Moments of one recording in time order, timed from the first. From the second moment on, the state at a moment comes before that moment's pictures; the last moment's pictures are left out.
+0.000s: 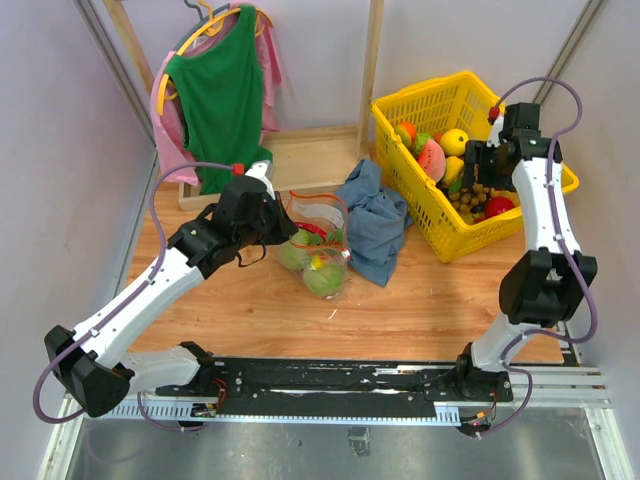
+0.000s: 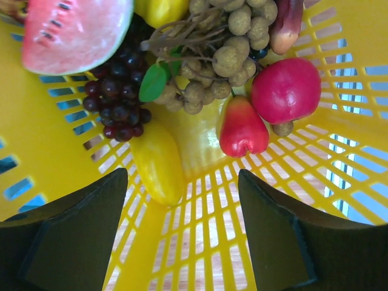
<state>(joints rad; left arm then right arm) -0.65 1.15 1.16 -0.58 -0.09 -0.63 -0.12 1.68 1.72 -0.96 -0.05 -0.04</state>
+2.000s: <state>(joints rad) -0.65 1.14 1.14 -0.55 -0.10 -0.62 -0.14 1.67 1.59 -0.93 0.02 -0.03</state>
